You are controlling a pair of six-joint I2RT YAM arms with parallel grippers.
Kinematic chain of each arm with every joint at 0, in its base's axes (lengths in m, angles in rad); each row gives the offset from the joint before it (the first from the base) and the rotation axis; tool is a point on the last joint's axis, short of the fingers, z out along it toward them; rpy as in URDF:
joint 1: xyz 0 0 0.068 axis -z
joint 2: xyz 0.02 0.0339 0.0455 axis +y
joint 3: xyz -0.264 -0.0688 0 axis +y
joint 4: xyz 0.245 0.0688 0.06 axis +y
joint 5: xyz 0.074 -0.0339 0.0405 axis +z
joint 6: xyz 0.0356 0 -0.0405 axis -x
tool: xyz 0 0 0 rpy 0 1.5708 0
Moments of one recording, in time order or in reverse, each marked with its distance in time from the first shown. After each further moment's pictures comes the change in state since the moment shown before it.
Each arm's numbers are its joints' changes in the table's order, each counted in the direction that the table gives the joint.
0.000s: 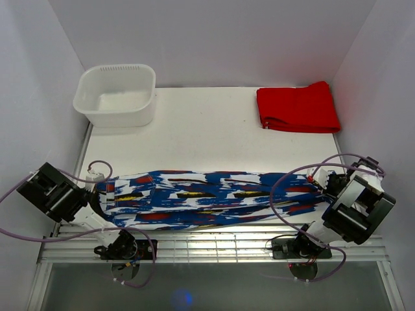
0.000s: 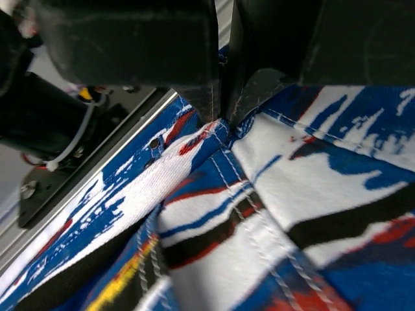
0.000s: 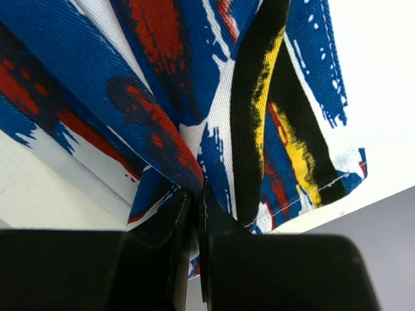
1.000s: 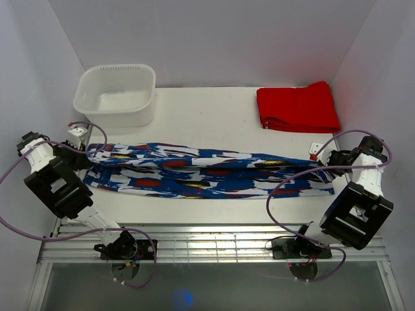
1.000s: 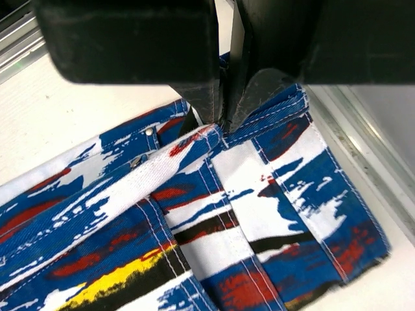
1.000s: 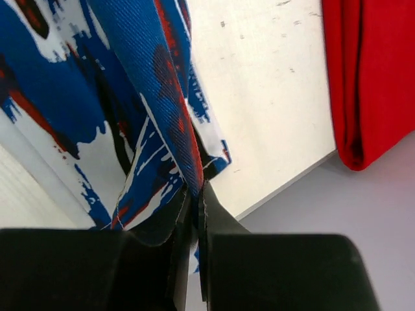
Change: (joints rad) left arm 0.210 0.021 -0.470 -0.156 -0.303 0.316; right arm -0.138 -0.047 -0.219 -0.005 0.255 -0.164
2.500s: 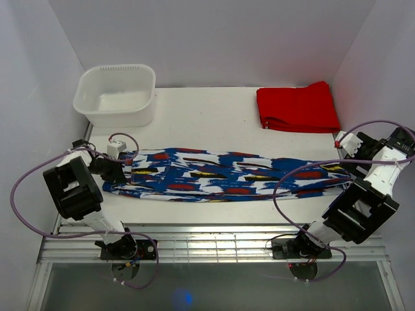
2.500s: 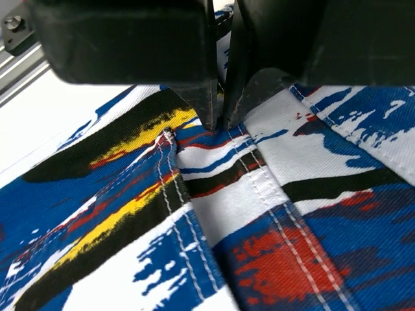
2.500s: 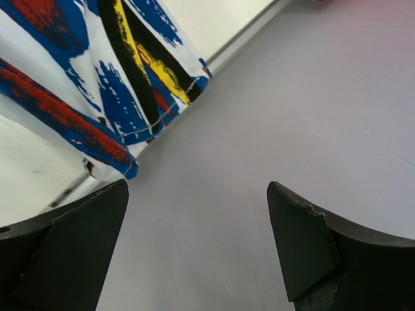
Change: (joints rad) left arm 0.307 -0.110 0.472 -0.325 0.134 0.375; right arm 0.163 0.043 -0.198 0.027 -0.219 -0.047
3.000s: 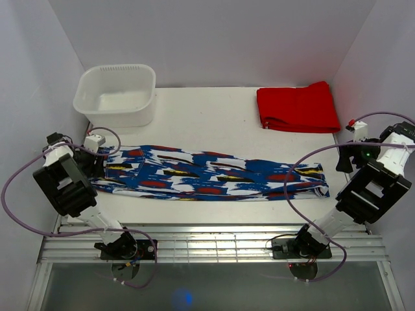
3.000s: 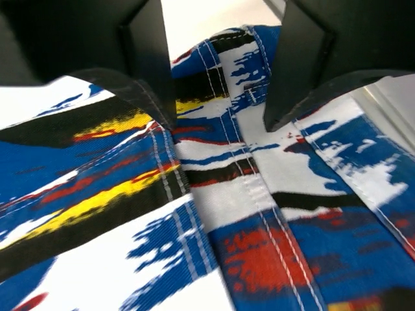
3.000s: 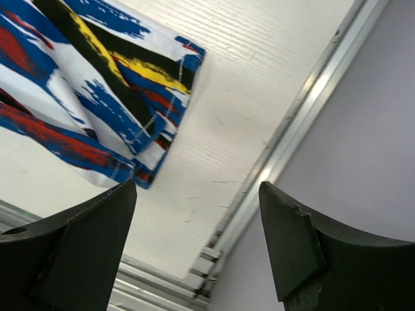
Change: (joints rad) left arm -0.174 0.105 -0.229 0.009 0.119 -0.133; right arm -0.016 0.232 -0.219 0.277 0.110 -0.575
